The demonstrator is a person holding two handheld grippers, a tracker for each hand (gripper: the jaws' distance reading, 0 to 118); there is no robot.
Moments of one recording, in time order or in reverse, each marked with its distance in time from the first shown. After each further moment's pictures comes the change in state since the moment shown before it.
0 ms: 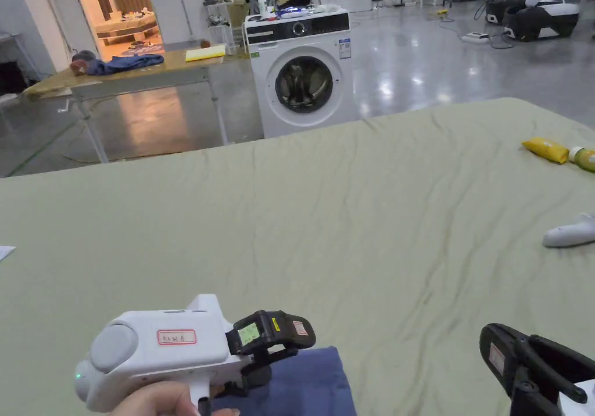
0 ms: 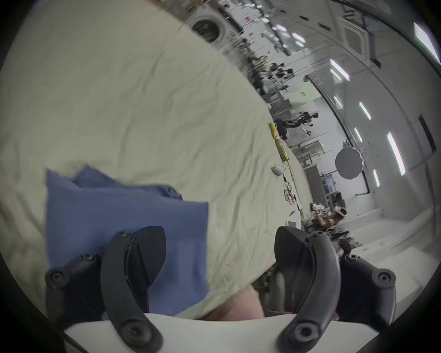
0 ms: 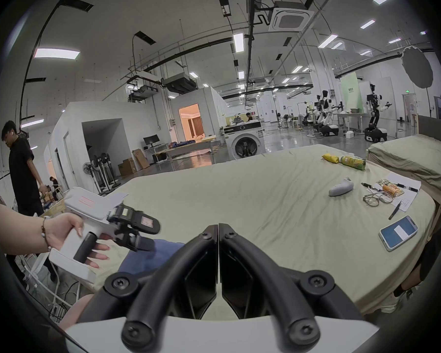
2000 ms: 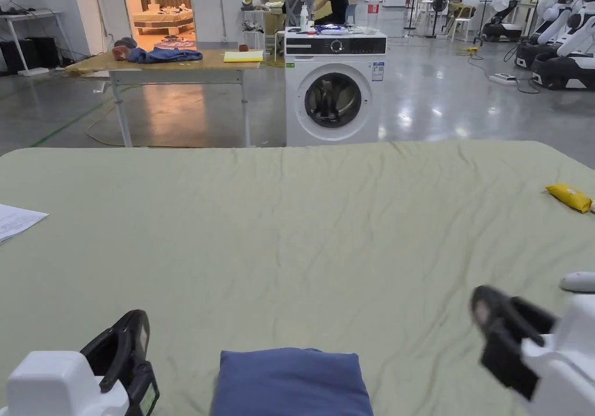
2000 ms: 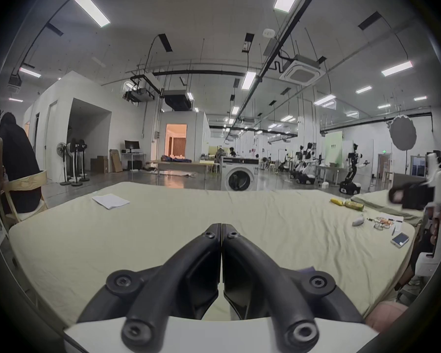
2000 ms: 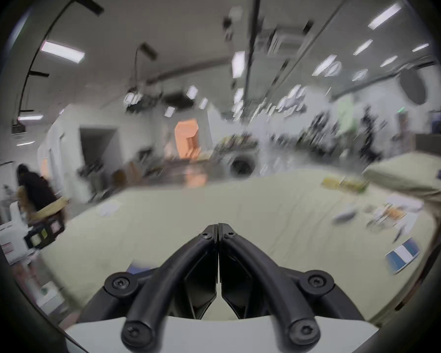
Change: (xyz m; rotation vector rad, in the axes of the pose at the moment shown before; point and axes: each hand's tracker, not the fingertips) left arm 0.001 -0.131 0.144 0.897 0.517 -0.603; right arm -0.030 0.018 -0.064 -0.029 0.036 0.047
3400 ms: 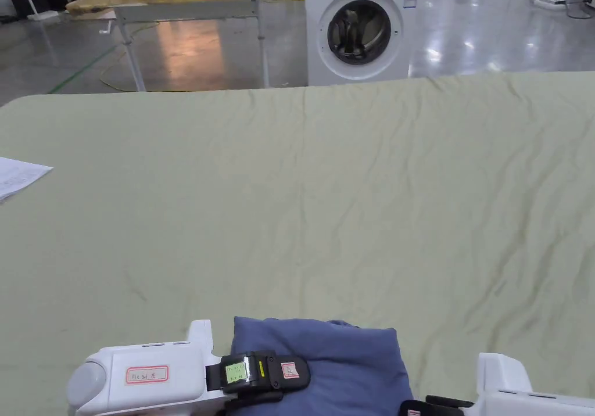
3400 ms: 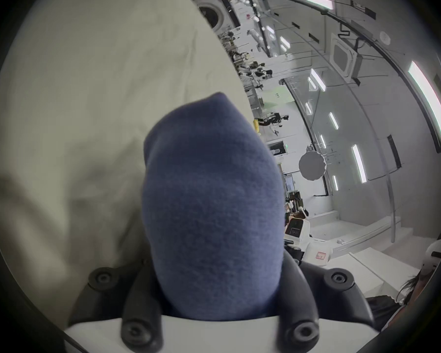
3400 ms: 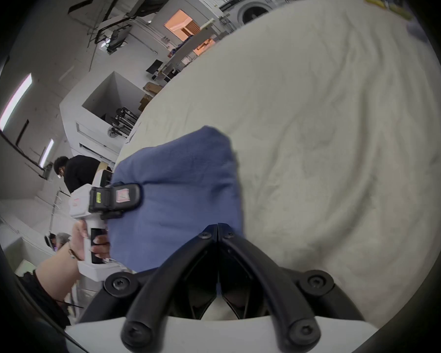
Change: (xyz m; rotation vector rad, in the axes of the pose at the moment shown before) left arm -0.053 -0.131 -0.194 -0.932 -0.741 0.856; right arm 0.025 -0.112 -0.125 -0.650 0.251 -0.383
